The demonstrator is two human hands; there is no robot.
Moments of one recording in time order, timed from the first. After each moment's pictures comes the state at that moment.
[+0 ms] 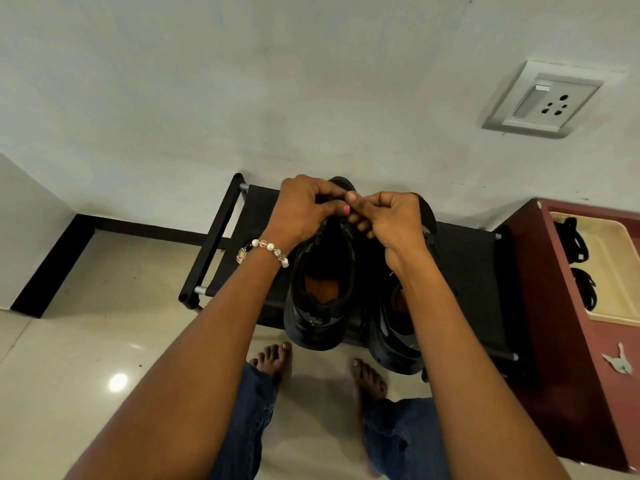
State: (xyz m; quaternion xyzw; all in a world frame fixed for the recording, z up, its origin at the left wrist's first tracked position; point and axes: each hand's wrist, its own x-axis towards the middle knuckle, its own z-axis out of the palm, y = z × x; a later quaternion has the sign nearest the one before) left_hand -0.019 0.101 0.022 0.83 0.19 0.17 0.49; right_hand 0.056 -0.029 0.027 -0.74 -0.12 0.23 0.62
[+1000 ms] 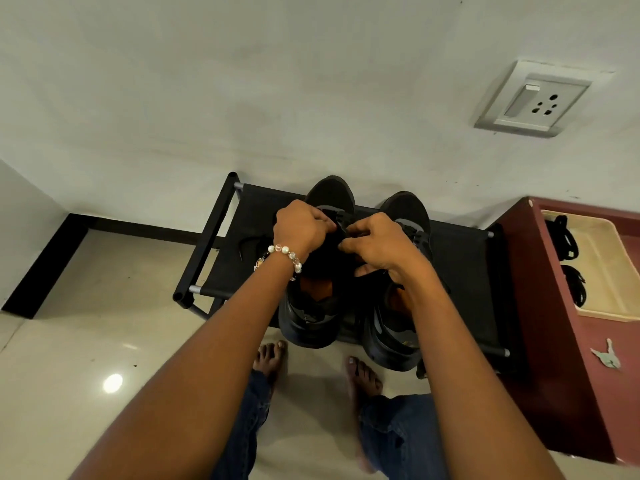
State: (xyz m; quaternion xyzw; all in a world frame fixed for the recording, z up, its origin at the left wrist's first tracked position) left_hand -0.012 0.080 -0.004 0.78 0.42 0.08 0.45; right_hand 0.051 -0.046 0.028 -0.83 -0.20 0.37 0.37
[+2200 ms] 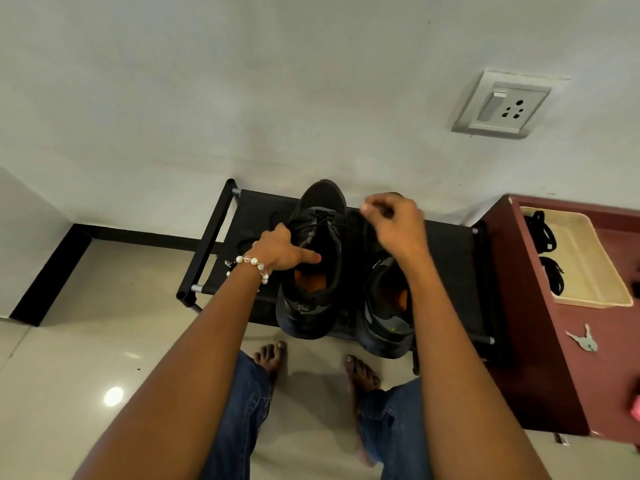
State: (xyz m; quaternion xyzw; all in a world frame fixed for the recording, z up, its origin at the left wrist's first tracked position) left_hand -0.051 0.103 -0.015 0.80 0.38 -0.16 0.44; right_hand 0.076 -0.069 0.015 -0.85 -0.22 0.10 0.47
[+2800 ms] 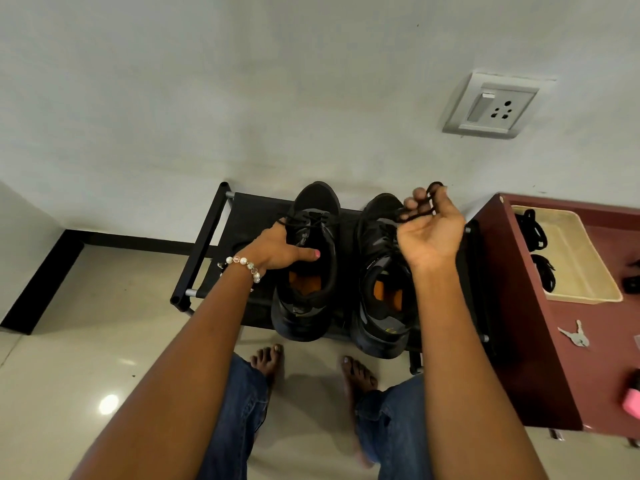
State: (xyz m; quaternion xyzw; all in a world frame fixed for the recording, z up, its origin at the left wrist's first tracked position) left_hand -0.046 0.106 -0.020 0.77 0.34 -0.10 0.53; right_hand 0.087 -0.095 0.028 -0.31 0.06 0.23 0.92
